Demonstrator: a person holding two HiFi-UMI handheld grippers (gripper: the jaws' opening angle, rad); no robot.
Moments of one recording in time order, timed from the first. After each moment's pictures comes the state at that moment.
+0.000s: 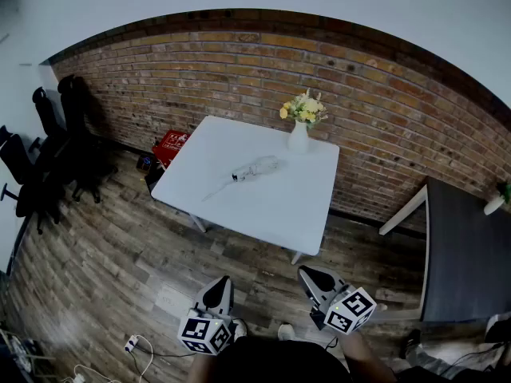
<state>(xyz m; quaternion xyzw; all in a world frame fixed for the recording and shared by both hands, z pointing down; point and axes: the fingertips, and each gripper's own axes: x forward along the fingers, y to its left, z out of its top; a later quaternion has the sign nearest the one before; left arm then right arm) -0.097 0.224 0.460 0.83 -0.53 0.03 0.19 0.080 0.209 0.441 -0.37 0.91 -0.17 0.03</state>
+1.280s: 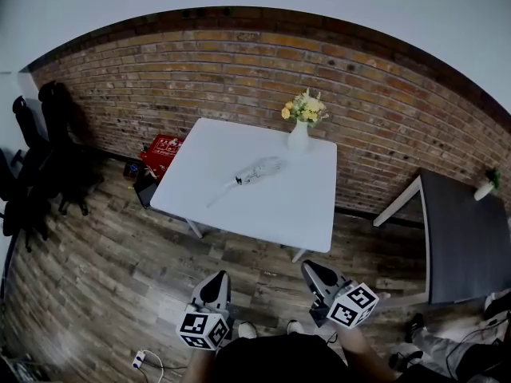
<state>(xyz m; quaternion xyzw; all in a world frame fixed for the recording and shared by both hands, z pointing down) -0.173 0.180 0.467 0.85 -0.49 0.03 0.19 0.027 0.183 0.444 -0.44 0.87 -0.21 0.06</state>
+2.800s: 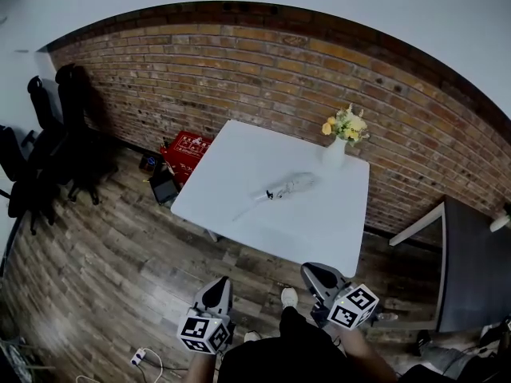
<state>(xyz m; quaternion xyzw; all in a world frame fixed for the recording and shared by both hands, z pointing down) -0.248 0.118 0.488 0.82 -0.52 0.02 0.21 -0.058 0.092 0.459 -0.37 0.90 -0.22 0.03</state>
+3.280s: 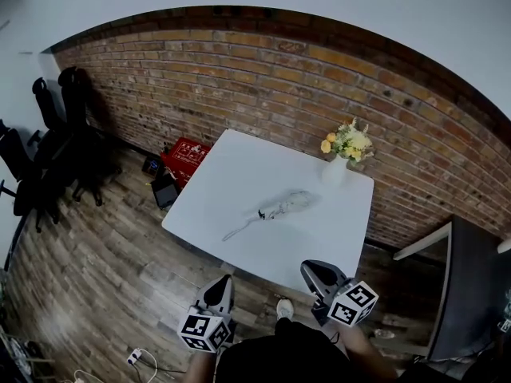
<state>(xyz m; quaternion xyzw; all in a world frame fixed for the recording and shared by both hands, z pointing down) -0.192 0.030 0.479 0.81 -0.54 0.02 0.22 -0.008 -0.008 0.462 -0.35 0.91 -0.22 0.02</state>
